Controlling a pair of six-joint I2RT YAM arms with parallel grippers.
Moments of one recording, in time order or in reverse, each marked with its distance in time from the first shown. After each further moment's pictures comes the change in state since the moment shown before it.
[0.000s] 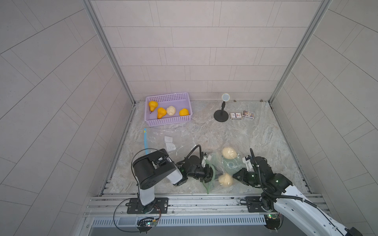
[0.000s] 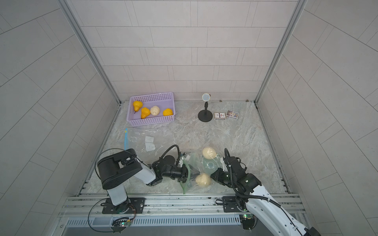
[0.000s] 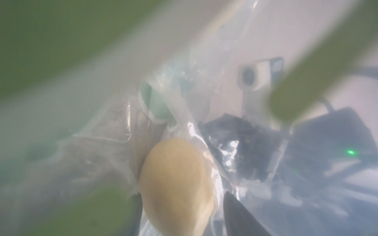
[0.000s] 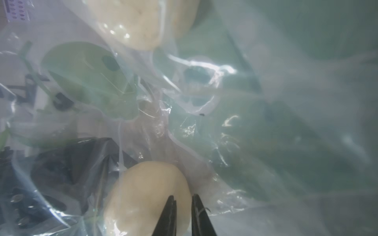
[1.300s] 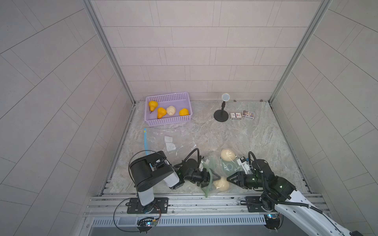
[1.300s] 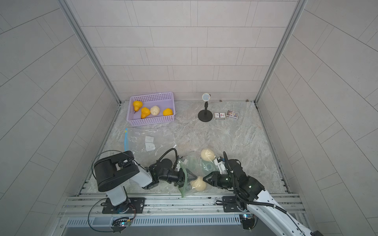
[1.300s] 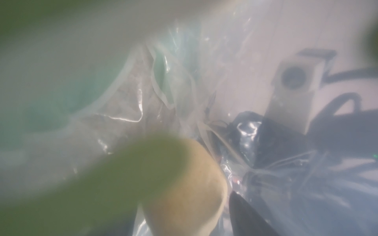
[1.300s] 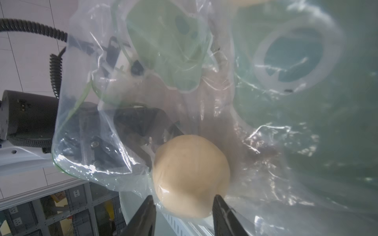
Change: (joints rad) left arm -0.024 -0.029 -0.080 0.008 0.014 0.000; right arm 0.130 -0.181 -0.019 0.027 -0.154 0.044
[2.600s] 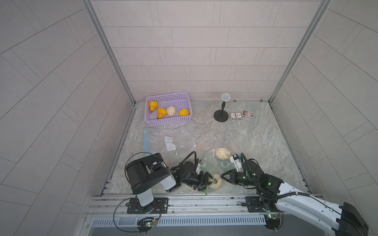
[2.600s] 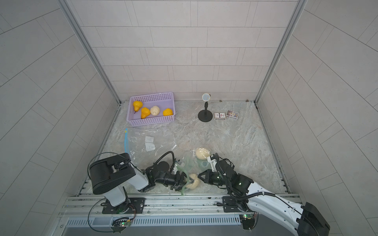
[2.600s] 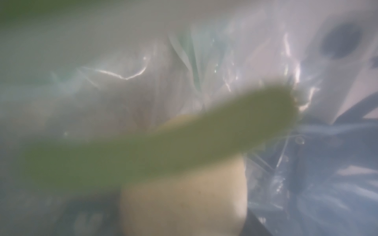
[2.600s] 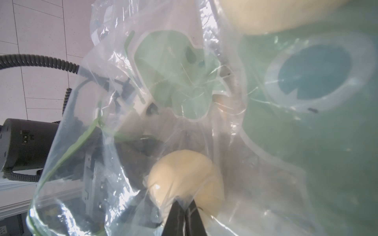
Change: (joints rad) left arm 0.004 -0.049 -0.074 -0.007 -0.002 -0.037; right arm 0.174 0.233 -0.048 0.425 0.215 0.111
